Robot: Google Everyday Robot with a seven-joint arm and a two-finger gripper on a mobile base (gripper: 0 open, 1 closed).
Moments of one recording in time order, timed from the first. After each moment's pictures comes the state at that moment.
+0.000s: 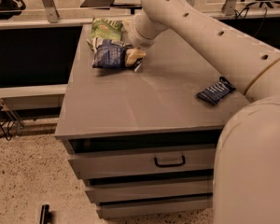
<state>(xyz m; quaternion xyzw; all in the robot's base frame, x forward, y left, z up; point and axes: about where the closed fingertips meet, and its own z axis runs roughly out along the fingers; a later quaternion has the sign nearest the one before) 0.766 0.028 0.861 -0.75 0.57 -0.07 0.34</state>
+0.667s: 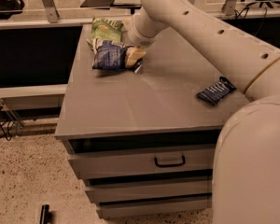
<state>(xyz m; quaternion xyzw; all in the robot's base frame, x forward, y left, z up) 0.766 0.028 0.866 -0.75 0.57 -0.07 0.34</state>
